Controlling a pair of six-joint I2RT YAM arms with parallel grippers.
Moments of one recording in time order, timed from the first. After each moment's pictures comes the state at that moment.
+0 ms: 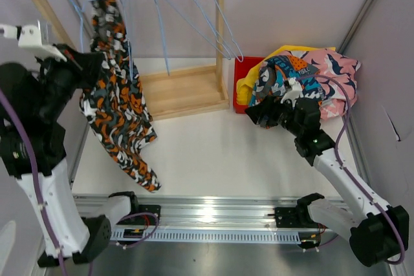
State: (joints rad) left arm 0.11 1.11 2.03 -0.89 0.30 -0.23; right arm 0.35 1.00 0.73 0.02 -0.28 0.50
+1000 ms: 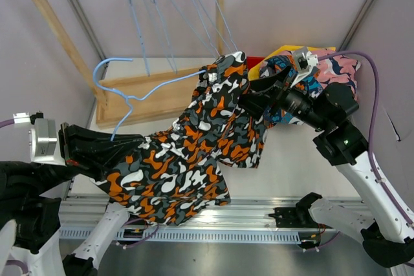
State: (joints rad) left arm -0.17 0.61 1.56 -0.54 0.94 -0.37; right arm 0.60 0.96 1.29 -0.15 -0.43 0.44
